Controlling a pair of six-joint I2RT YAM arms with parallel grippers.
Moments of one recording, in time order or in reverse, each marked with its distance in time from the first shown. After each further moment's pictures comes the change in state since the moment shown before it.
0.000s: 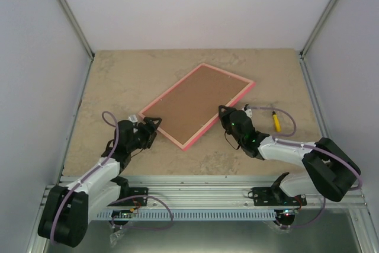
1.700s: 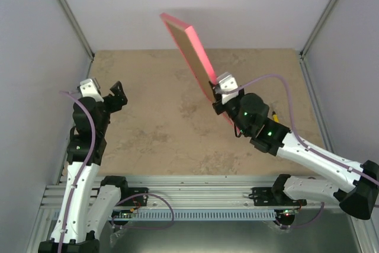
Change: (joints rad) left arm 0.211 -0.244 0.646 -0.585 -0.444 0.899; right arm 0.233 -0.251 0.455 -0.342 0.097 -1.791
